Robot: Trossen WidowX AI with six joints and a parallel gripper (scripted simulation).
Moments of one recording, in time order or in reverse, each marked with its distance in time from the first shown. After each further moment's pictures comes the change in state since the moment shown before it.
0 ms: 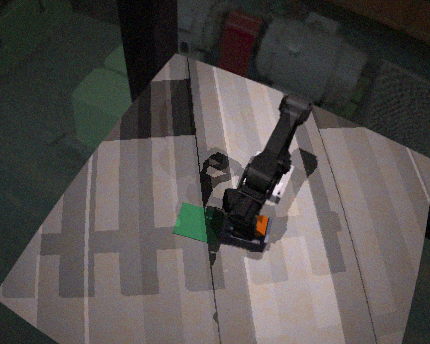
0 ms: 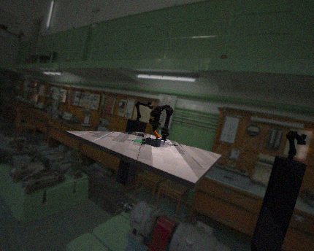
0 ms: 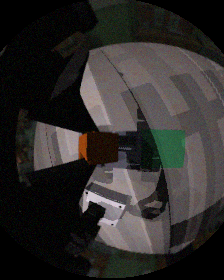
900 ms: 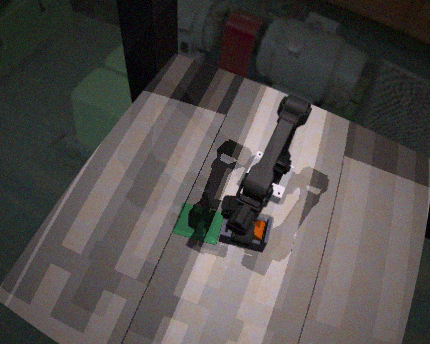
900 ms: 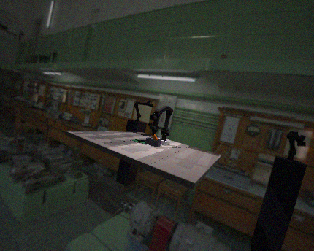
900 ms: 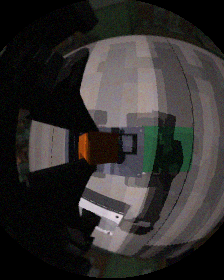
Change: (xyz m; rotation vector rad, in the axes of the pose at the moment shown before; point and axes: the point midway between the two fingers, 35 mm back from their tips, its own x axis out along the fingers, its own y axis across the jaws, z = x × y) arm 0.041 -0.001 0.001 0.001 -0.004 -0.006
